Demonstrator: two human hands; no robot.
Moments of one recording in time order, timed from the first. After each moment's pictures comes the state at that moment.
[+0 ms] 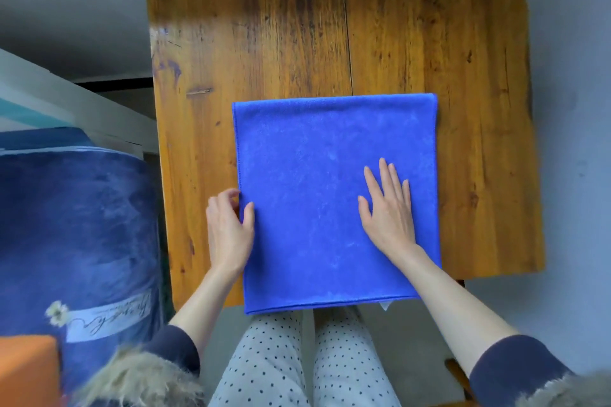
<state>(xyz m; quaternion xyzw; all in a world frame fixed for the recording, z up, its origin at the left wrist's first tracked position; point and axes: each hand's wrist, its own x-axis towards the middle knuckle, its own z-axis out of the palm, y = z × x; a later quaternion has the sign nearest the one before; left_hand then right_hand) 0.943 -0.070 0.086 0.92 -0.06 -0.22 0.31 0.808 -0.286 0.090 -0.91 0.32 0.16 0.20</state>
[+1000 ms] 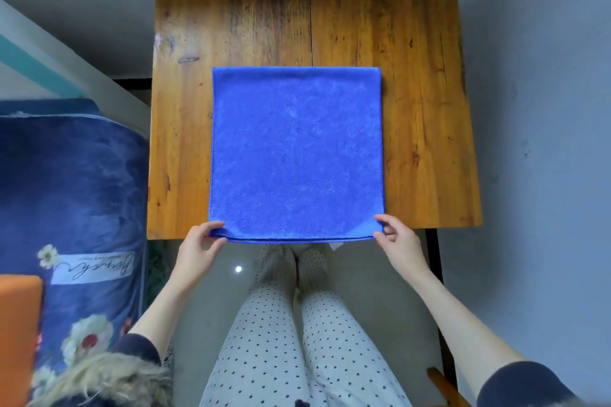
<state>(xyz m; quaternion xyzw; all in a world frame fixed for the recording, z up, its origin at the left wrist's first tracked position) 0.811 0.010 0.112 0.89 -0.07 -0.31 0.31 0.618 -0.294 0.106 -0.72 0.48 0.11 0.50</state>
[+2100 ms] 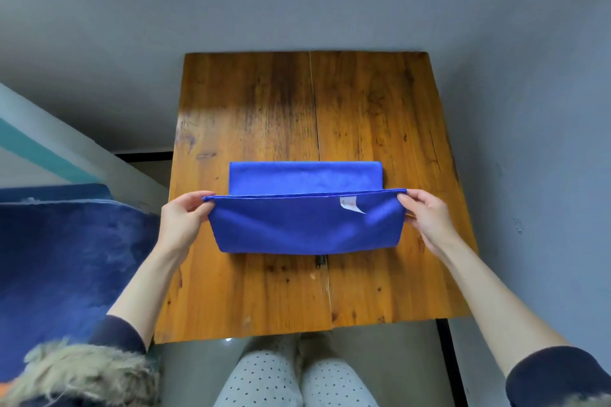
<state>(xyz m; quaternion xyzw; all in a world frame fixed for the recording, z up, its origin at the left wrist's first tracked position) 0.998 -0.086 0.187 0.82 0.01 -0.22 0.53 0.785 -0.404 0.180 -0.61 0.49 -0.08 0.62</state>
